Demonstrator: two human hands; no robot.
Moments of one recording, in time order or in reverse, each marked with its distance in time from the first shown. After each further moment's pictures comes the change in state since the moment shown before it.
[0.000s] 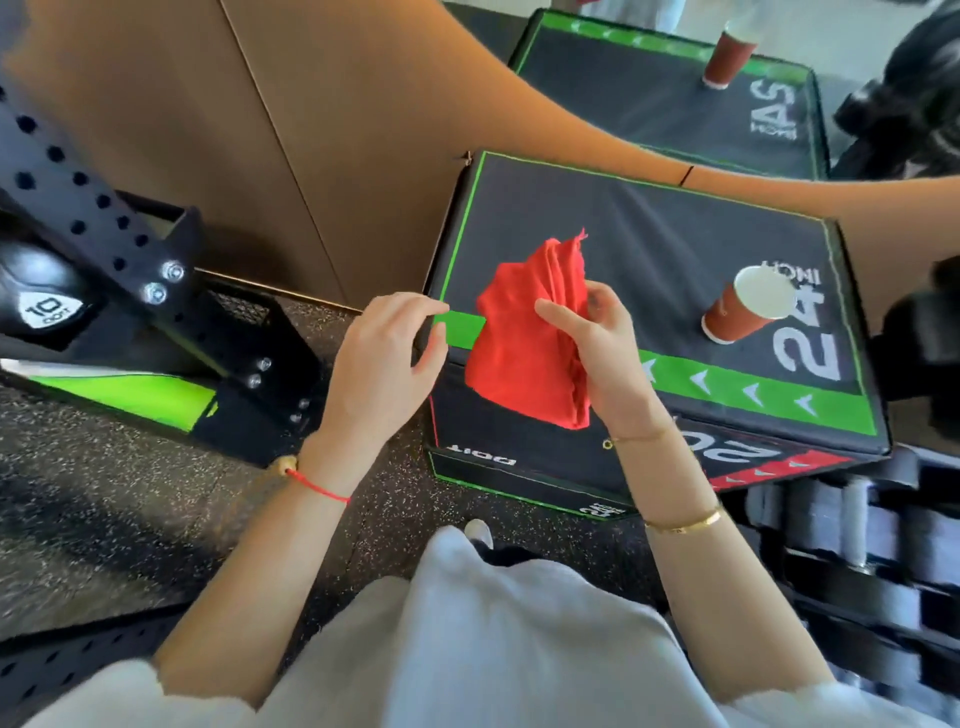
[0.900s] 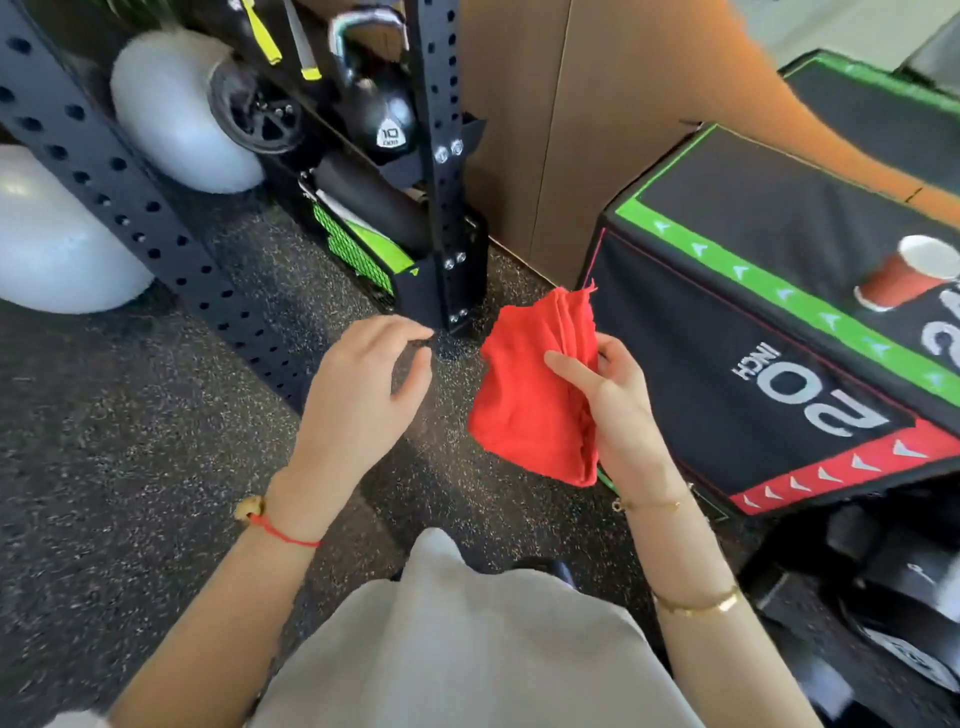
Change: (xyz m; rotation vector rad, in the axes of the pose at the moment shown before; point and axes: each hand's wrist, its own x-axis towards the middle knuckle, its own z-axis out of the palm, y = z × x) left_hand -0.385 0.133 -0.121 0.256 0.254 -0.433; right_hand -0.320 0.070 -0.044 -0.062 -0.555 0.096
